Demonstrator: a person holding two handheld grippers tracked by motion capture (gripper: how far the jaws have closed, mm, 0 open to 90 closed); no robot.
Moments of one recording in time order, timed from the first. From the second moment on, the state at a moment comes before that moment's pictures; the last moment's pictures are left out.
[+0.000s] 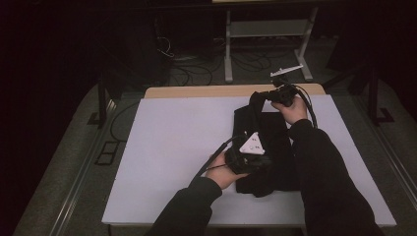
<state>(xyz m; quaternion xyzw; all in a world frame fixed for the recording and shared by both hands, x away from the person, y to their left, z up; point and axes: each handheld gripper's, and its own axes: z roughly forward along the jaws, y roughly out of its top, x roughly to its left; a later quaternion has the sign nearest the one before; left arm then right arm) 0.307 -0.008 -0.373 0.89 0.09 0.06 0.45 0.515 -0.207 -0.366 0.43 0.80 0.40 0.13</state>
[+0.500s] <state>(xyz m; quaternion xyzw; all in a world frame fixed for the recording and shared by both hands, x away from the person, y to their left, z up) 0.311 -0.036 -0.378 0.88 0.08 0.04 0.46 0.513 -0.234 -0.374 0.45 0.79 0.40 0.13</state>
